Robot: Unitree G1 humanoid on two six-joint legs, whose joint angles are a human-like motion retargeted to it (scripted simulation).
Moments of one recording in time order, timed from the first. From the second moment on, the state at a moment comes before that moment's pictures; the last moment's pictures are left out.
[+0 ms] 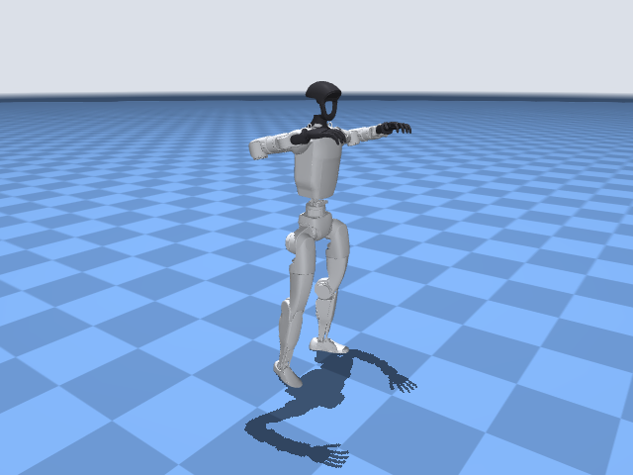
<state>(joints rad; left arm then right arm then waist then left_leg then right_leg) 0.63 1.39 0.85 -0.40 -0.16 -0.37 0.01 0.73 -1.33 -0.98 -0.42 0.20 -0.23 0.08 0.06 -0.07 0.00 0.07 0.07 0.42 0.00 -0.13 -0.22 0.01 -0.18 -0.25 0.07 -0.04 0.26</state>
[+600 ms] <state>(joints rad) 0.57 1.42 0.80 -0.39 -0.18 -0.37 -0.01 0.81 -1.34 -1.08 -0.45 0.20 -0.23 0.09 0.06 -0.07 0.00 0.07 0.08 0.41 0.00 -0.12 -0.22 0.02 -0.17 -0.27 0.07 -0.04 0.26</state>
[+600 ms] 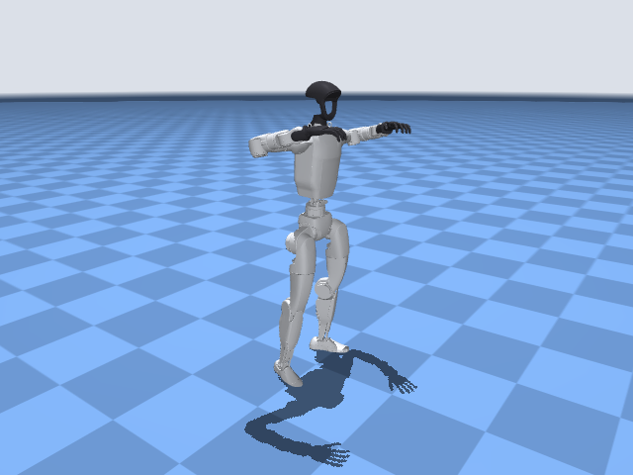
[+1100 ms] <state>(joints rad) 0.56 1.27 0.84 -0.41 -0.13 -0.37 0.02 0.72 -1.22 -1.01 -0.48 0.19 -0.23 0.08 0.05 -0.07 -0.01 0.07 0.08 0.42 0.00 -0.13 -0.21 0.01 -0.16 -0.26 0.08 -0.04 0.26</state>
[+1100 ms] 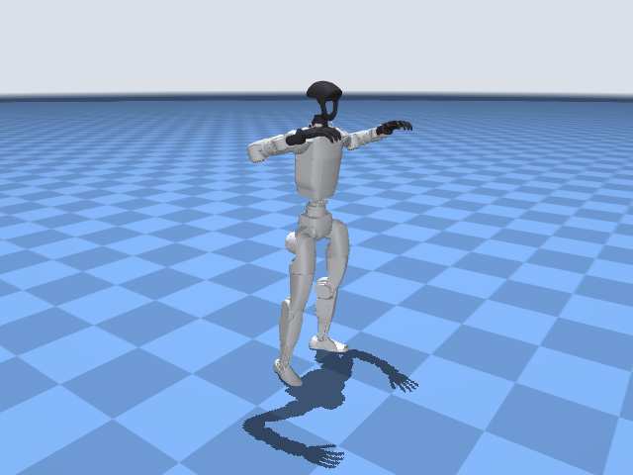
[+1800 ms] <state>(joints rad) -0.14 0.37 -0.44 0.90 -0.13 -0.14 0.11 -0.16 -0.37 0.48 0.76 0.00 -0.06 -0.13 0.04 -0.08 0.06 0.12 0.06 0.45 0.00 -0.15 -0.18 0.03 -0.19 -0.23 0.10 -0.06 0.26</state>
